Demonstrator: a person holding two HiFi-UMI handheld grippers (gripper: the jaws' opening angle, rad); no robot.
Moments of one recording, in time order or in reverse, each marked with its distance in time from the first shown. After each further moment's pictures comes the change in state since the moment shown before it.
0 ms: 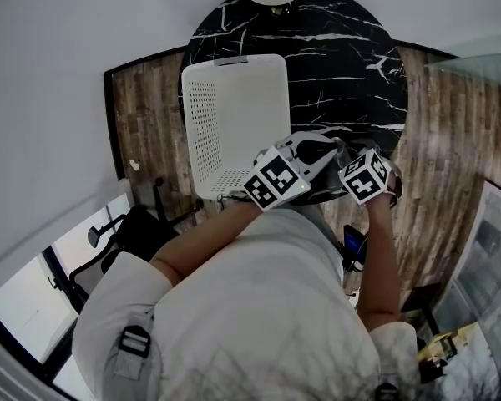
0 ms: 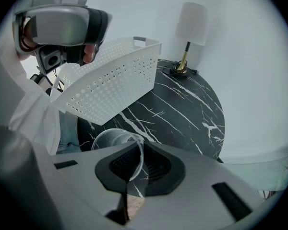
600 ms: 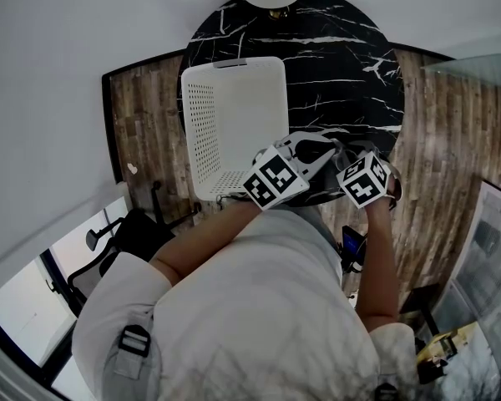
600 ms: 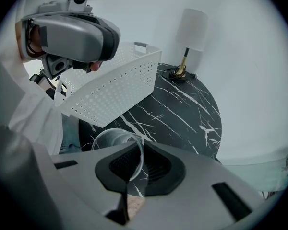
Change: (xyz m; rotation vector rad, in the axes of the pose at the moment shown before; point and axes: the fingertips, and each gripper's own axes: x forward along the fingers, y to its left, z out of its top) left arm -0.001 0.002 0.002 0.006 -0.001 -0.003; right arm -0.015 0.001 0.008 -0.006 -0.021 -0.015
